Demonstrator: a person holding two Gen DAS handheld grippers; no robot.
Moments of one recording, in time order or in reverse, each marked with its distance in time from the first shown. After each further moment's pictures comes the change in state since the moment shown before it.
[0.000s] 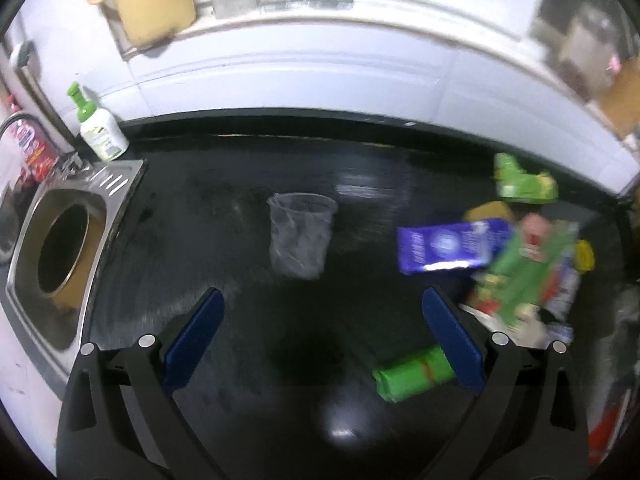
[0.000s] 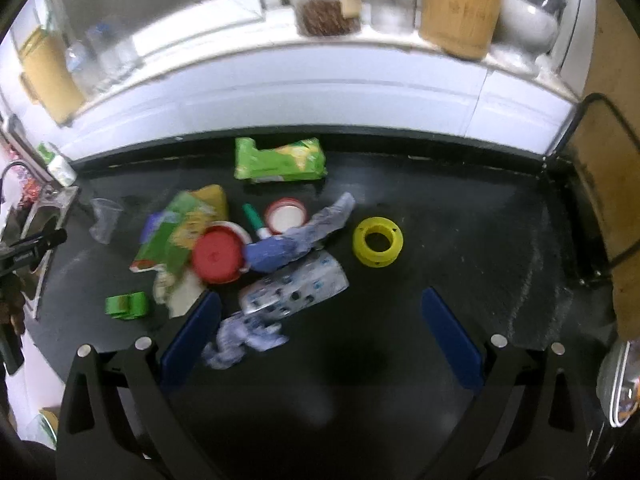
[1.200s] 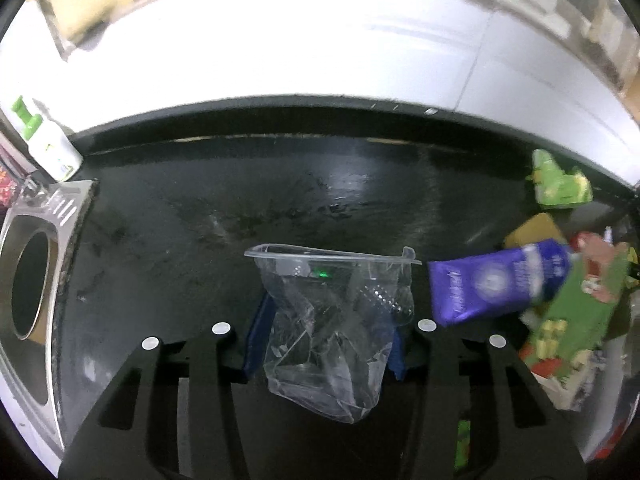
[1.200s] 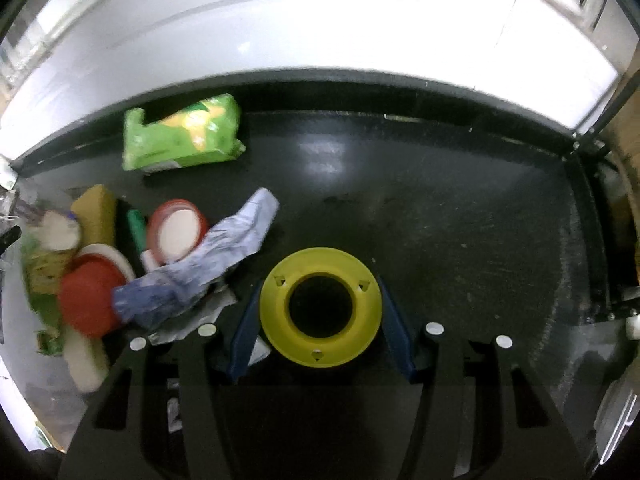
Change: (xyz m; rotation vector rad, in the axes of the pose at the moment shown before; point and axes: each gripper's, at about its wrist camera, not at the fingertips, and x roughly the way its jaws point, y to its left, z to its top) left arm 0.075 -0.008 0.028 0.051 -0.001 -0.040; right arm 0.121 -0.051 0.033 0.023 0.140 -0.074
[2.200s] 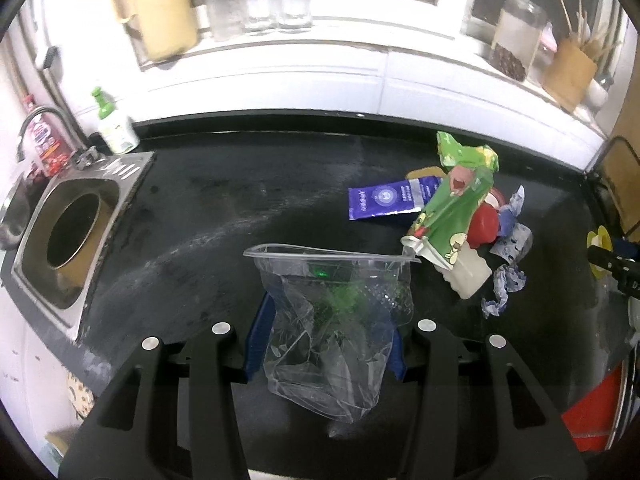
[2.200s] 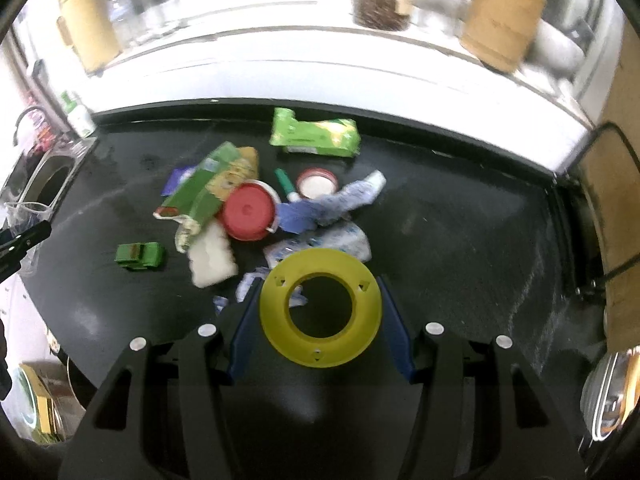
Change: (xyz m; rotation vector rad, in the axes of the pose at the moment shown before) left arm -0.172 -0.050 -0.122 -0.040 -0.093 0.017; right arm -0.144 0.080 -0.092 -0.184 -0.133 0.083
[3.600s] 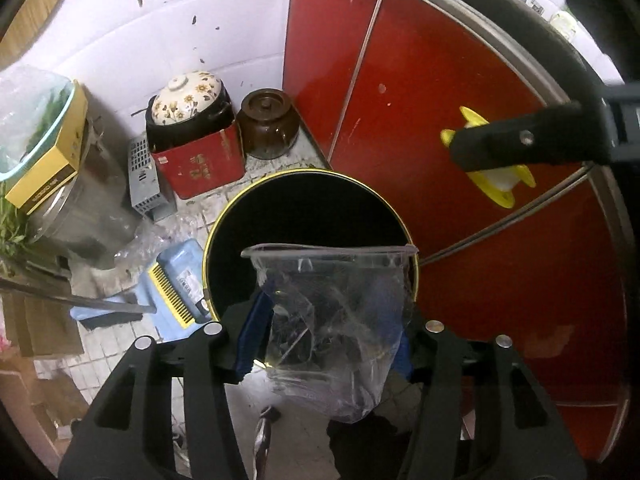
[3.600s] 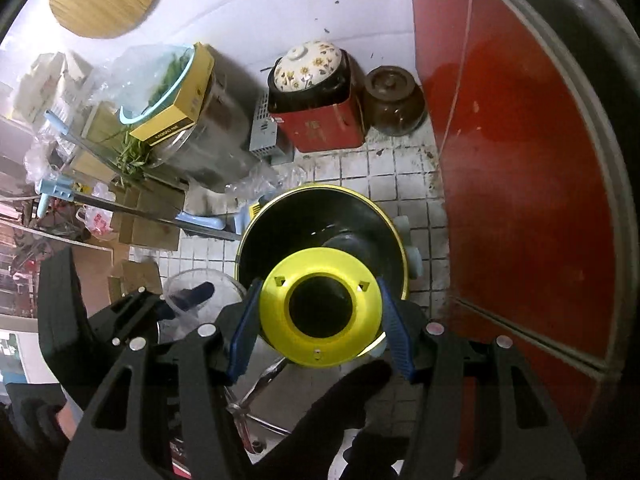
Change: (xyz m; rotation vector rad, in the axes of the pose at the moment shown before) left arm 0.033 0.348 -0.473 -0.938 0.115 0.344; right arm 0.145 0.729 -0.235 -1.161 0.478 0.696
